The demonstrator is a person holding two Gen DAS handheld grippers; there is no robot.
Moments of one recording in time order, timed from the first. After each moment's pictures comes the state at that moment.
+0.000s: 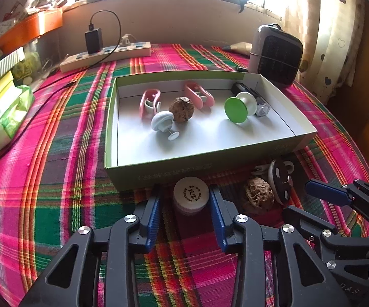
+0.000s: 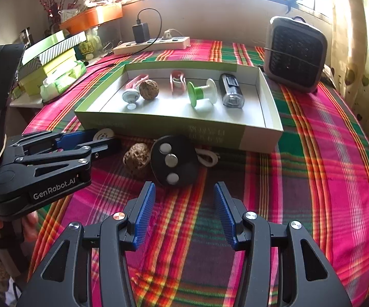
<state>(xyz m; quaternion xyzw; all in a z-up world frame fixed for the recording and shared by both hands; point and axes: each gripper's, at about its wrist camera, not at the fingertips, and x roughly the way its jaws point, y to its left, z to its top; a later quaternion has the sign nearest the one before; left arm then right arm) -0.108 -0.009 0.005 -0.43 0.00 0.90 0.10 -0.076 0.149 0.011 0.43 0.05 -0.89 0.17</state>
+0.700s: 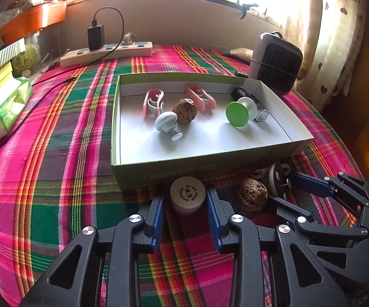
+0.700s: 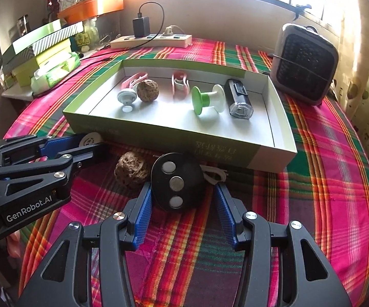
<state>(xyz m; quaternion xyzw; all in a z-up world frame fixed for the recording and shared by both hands) -0.107 -0.019 0.004 -0.42 -0.03 0.90 0.11 -0.091 0.131 0.007 0.43 0.08 -0.89 0.15</state>
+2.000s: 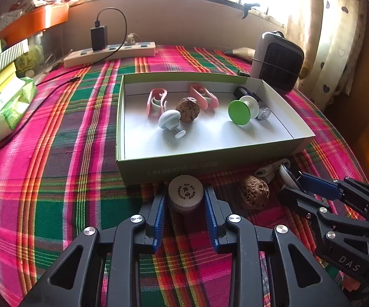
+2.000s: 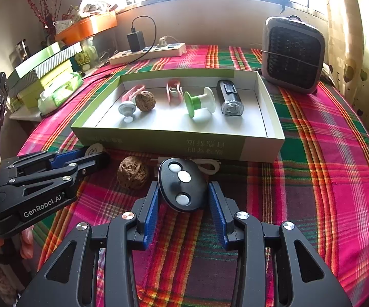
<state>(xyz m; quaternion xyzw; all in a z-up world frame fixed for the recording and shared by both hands) -0.103 -0.020 0.004 -0.42 -0.03 0.90 0.11 -0.083 0.151 0.013 0.41 0.02 -0.89 0.17</state>
